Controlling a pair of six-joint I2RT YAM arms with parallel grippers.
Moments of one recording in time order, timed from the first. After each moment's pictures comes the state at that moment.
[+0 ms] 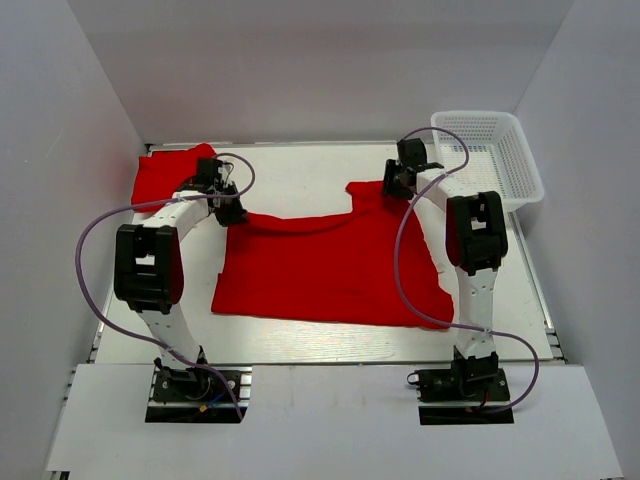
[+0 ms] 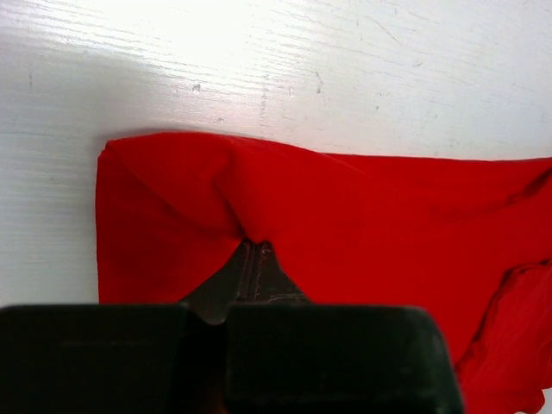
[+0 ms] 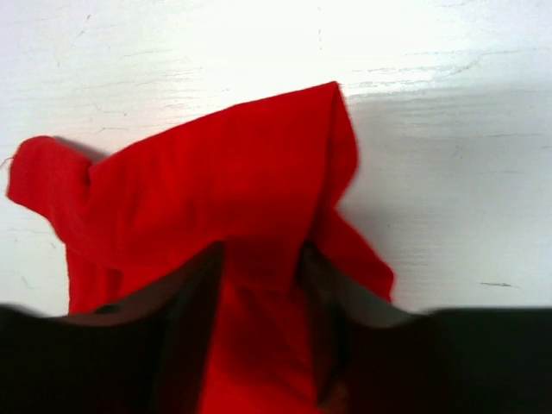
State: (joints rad) left arm -0.09 1.83 1.28 -0.42 0.20 -0.43; right arm 0.24 2.25 1.71 -0.34 -0.02 0.31
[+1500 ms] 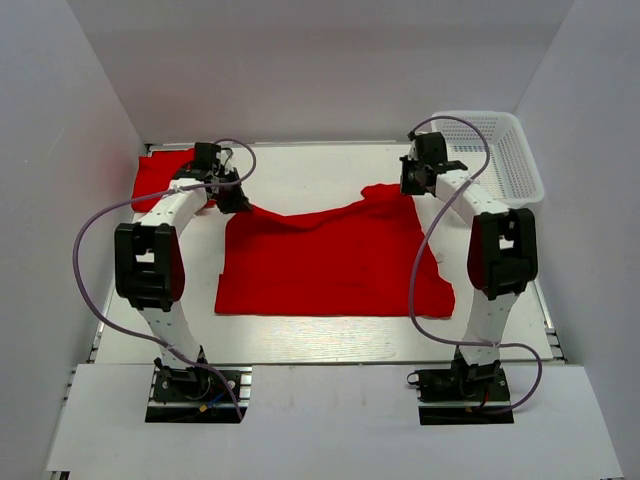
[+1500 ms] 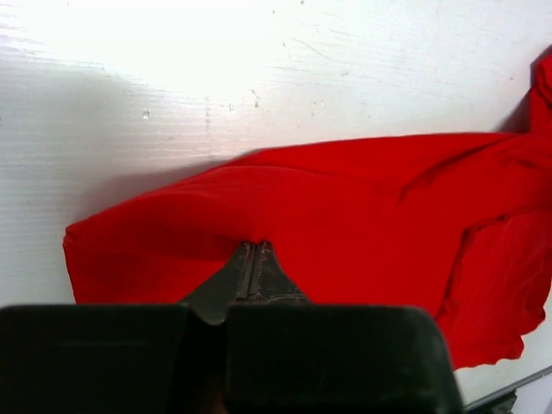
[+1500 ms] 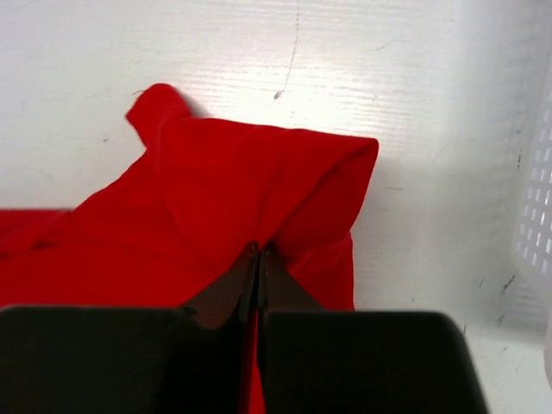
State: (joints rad) left arm -0.09 1.86 1.43 -0.53 0.27 -0.40; right arm 0.22 1.97 1.56 -0.41 -0.01 0.15
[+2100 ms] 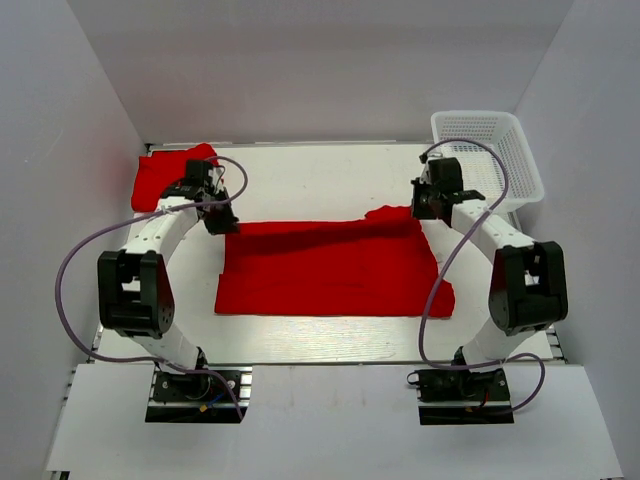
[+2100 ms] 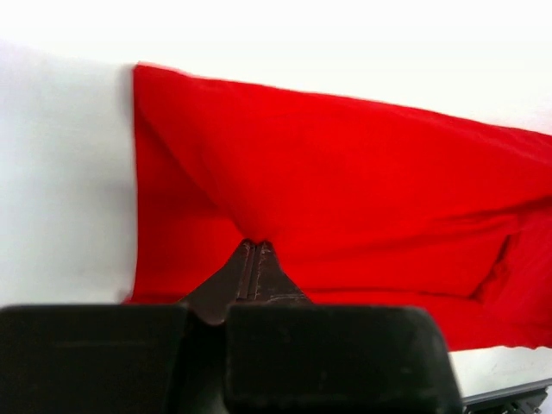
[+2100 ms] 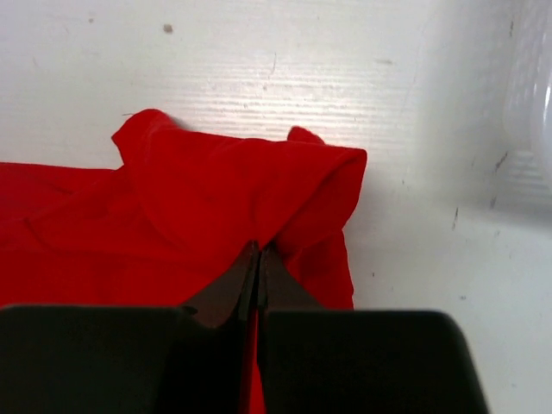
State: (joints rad) left arm -0.08 1.65 1.24 -0.63 0.18 -0.40; right arm 0.20 1.66 1.17 -0.31 -0.03 0.13
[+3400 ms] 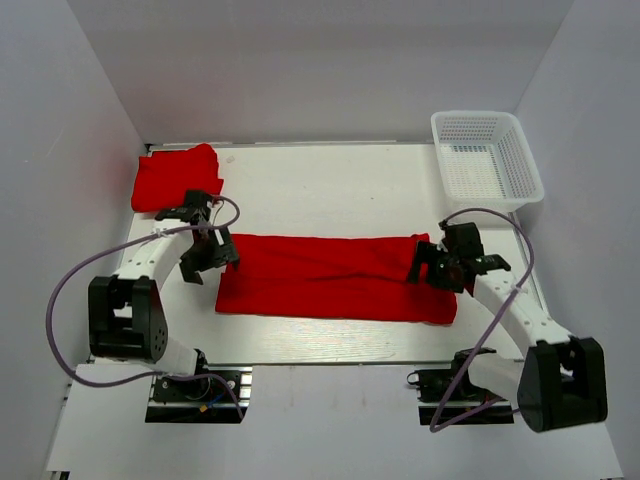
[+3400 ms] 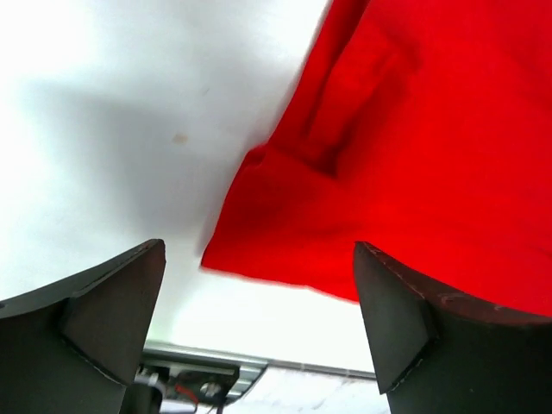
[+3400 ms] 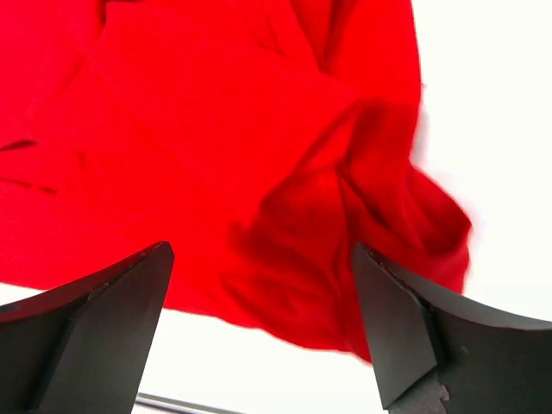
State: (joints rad) left arm -0.08 1.49 1.02 -0.88 -0.03 -0.44; right arm 0.20 1.14 0.63 -0.51 -0.13 0.32
